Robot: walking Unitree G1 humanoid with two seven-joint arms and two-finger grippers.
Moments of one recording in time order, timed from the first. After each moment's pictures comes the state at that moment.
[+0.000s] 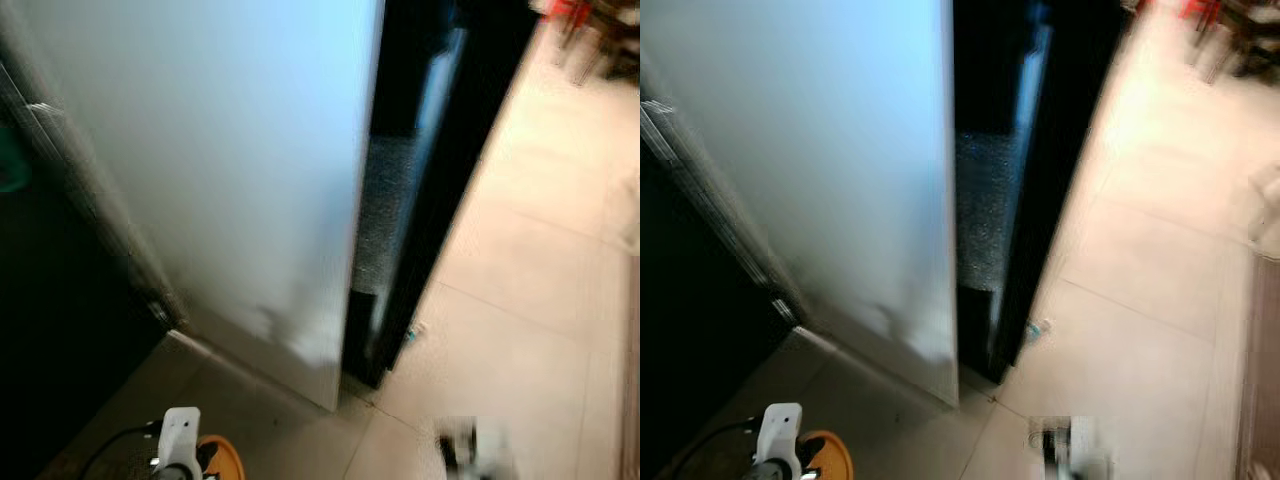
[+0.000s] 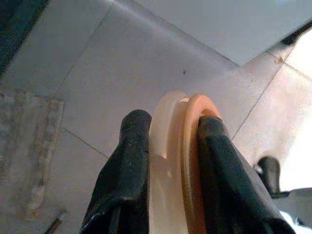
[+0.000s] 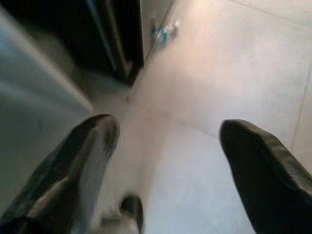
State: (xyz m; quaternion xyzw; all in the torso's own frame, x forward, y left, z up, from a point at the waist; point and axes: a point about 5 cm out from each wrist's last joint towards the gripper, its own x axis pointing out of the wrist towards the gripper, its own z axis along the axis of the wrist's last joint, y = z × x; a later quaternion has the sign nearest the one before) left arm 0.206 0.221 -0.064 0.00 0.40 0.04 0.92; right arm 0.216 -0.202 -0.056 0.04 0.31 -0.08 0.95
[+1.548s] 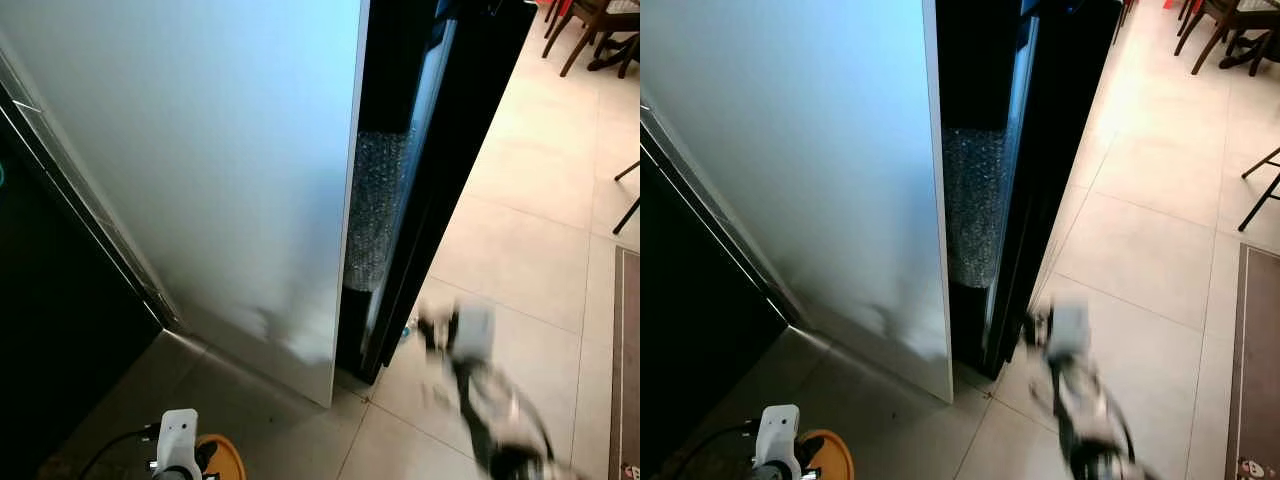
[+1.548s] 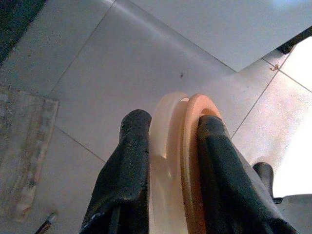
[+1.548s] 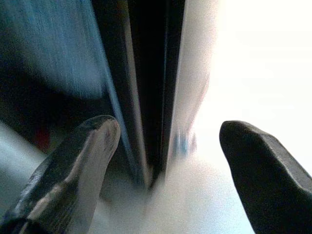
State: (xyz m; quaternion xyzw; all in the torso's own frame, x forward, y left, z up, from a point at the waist) left arm 0.199 0.221 -0.067 -0.01 0.39 0.05 0.92; right arm 0.284 -0.180 -0.006 0.03 0.21 0.00 0.98
